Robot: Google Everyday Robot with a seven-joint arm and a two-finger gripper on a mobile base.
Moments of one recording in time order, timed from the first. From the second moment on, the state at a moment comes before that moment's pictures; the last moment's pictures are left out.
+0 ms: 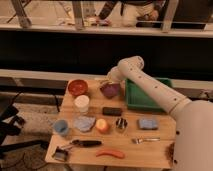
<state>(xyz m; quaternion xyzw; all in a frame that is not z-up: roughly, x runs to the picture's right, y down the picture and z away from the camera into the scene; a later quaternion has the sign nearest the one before) 0.037 -0.067 0.906 -0.07 -0.20 -0.12 0.97</state>
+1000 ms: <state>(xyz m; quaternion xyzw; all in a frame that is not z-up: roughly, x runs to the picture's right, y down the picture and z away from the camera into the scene) 0.042 -0.069 0.920 -0.07 -0.17 -0.15 0.97</state>
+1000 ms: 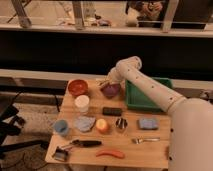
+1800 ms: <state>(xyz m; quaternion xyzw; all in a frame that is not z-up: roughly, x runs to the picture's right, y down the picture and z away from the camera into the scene) 0.049 -0.074 0.919 -0.07 -0.17 -0.13 0.98</state>
